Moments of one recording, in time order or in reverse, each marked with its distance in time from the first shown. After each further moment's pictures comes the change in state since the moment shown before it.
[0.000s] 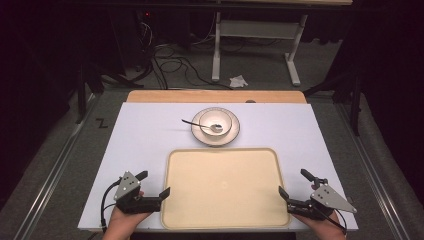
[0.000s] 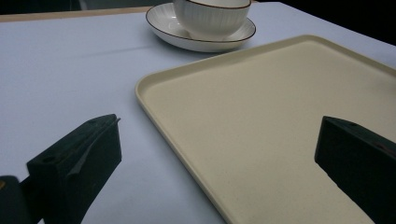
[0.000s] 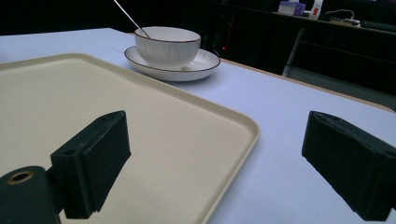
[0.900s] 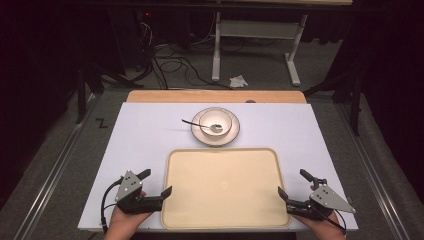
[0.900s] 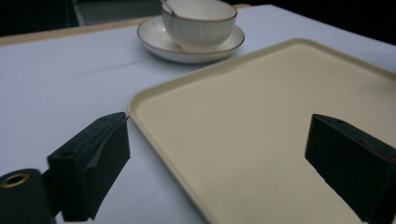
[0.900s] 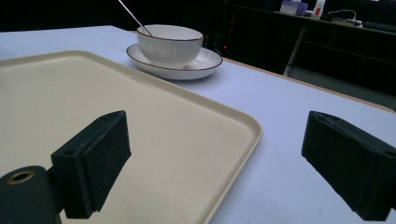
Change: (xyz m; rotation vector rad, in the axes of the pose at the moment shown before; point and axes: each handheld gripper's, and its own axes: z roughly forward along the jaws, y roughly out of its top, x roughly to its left) left arm -0.014 0.017 -0.005 -0.024 -0.012 0.067; right arm 0.002 0.000 0.001 0.003 0.007 -0.009
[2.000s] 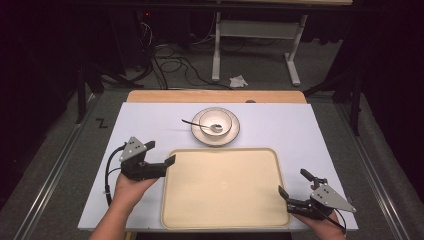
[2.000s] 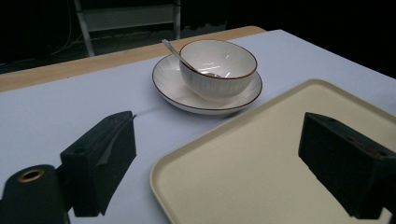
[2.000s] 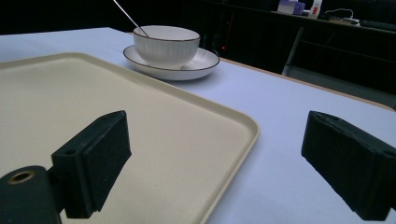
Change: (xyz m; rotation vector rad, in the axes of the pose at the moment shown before) left arm 0.035 0.071 0.038 0.027 0.010 -0.035; right arm -0.003 -0.001 0.001 -0.005 -0.006 0.011
